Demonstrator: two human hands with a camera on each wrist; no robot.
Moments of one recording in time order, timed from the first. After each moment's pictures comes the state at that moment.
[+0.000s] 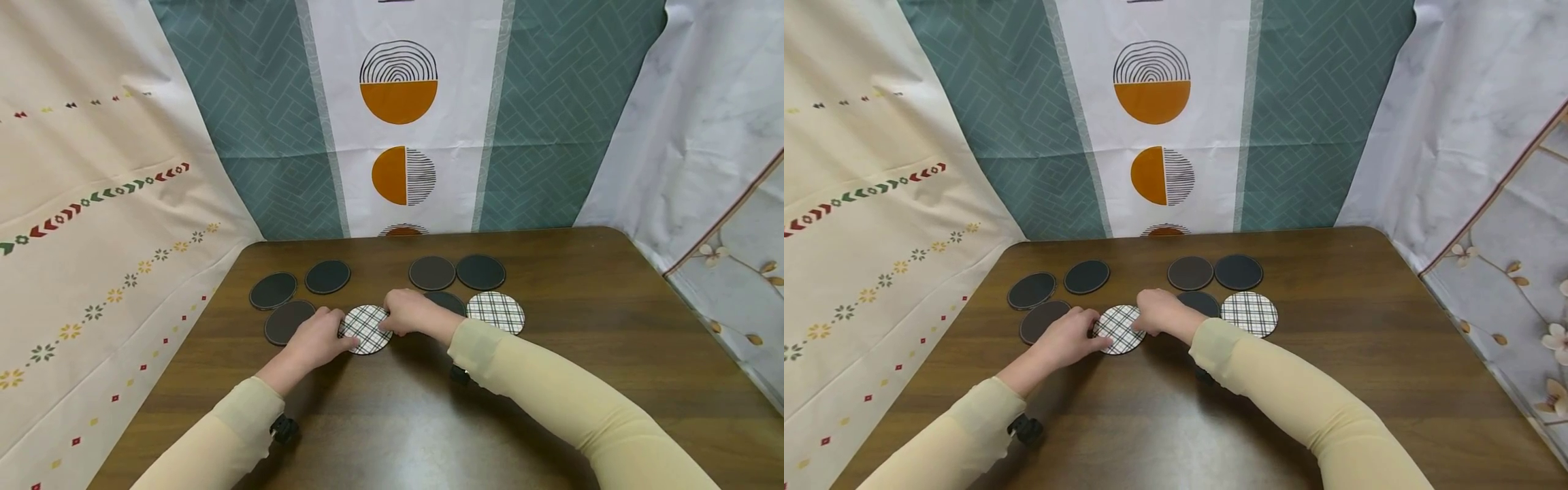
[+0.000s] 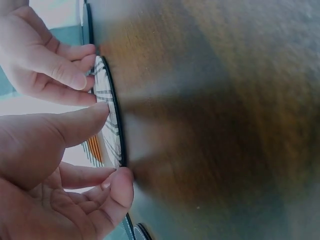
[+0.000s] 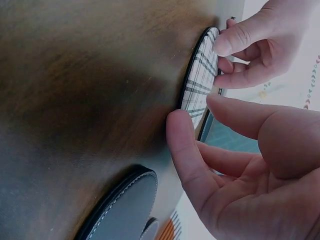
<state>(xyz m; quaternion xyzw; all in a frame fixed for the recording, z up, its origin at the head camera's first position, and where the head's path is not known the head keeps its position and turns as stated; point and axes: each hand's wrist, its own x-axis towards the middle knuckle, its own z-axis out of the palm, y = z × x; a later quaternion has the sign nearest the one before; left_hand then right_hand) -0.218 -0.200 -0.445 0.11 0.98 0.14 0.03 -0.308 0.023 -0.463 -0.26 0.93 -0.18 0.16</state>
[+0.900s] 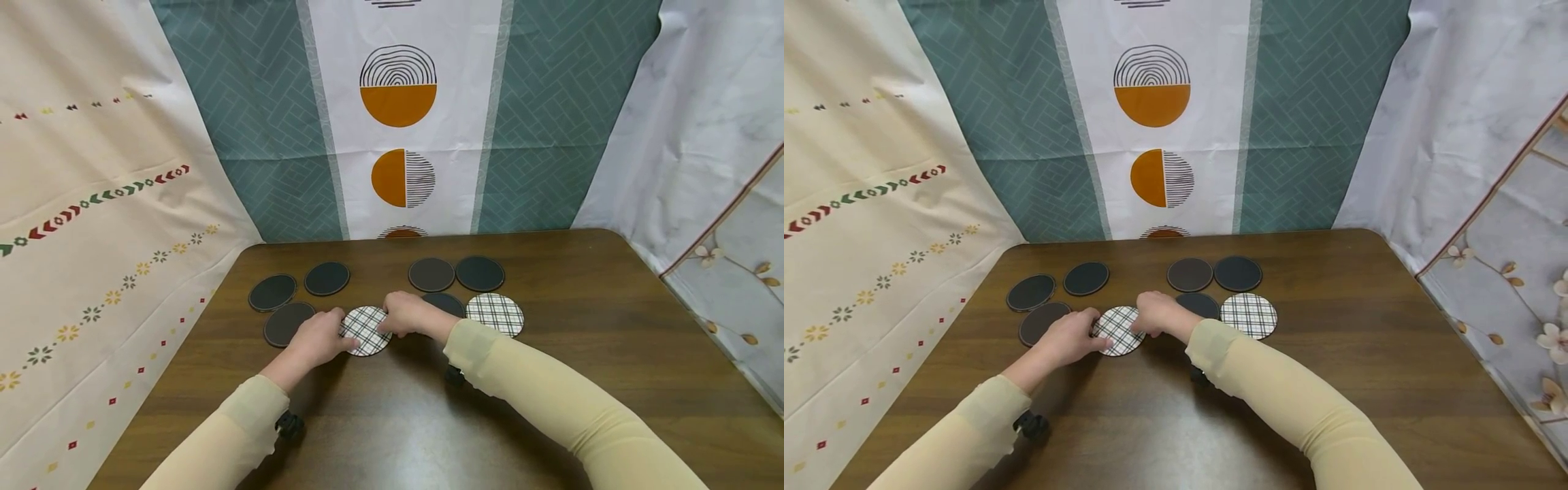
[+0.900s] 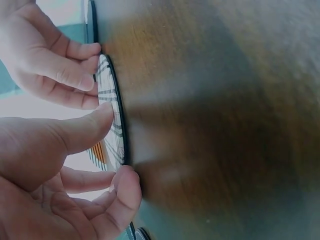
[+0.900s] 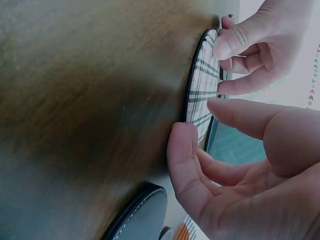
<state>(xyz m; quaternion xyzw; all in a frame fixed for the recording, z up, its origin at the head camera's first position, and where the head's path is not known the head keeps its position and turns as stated) -0.263 -0.222 -0.499 0.11 0.98 0.13 0.04 -0.323 0.017 -0.477 -0.22 0.93 -0.20 0.20</state>
